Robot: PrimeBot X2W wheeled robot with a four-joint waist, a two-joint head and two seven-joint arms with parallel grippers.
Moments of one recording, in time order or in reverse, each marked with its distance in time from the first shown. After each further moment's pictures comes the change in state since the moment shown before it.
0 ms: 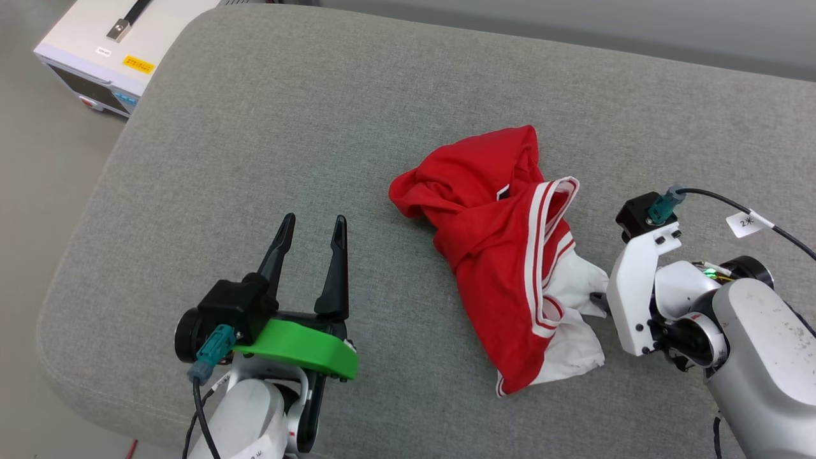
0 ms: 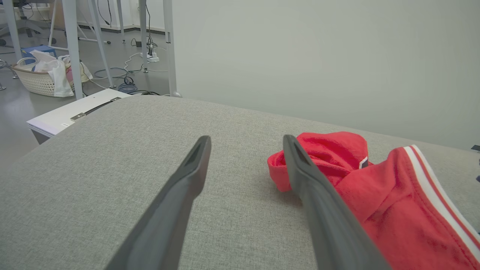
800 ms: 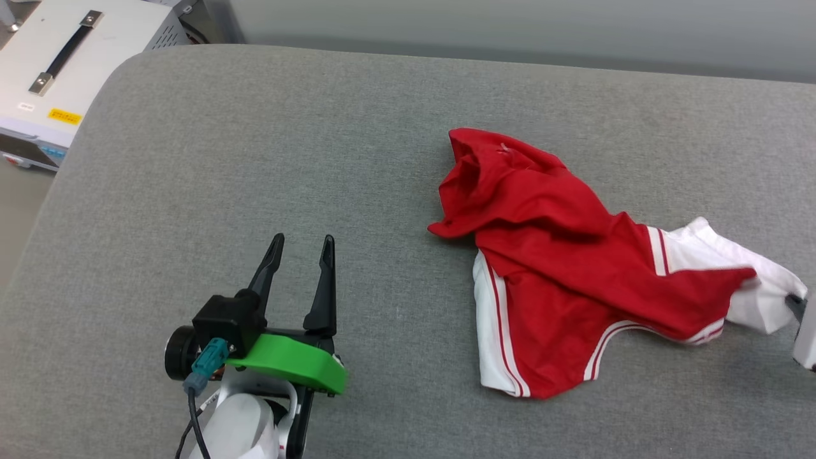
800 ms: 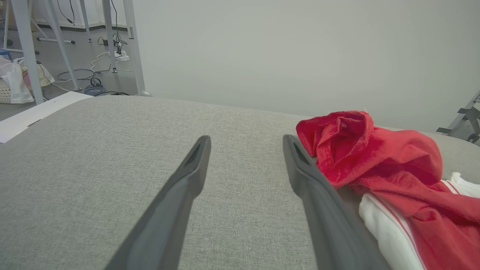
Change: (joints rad) left arm 0.040 -0.013 0.054 0.040 0.047 -0.039 0.000; right arm 0.226 -0.043 -0.622 -0.149 -0.119 0.002 -0.142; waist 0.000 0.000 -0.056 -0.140
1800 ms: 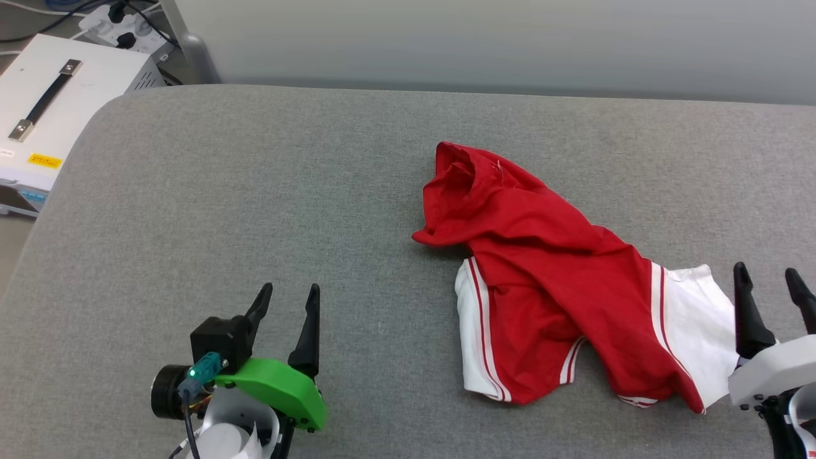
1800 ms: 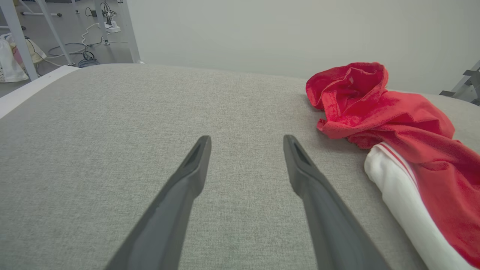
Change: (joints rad) left arm 0.066 0.060 0.002 0.034 -0.026 0.011 0.106; right arm 0.224 0.251 -0.027 -0.243 -0.154 0.000 -0.637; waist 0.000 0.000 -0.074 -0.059
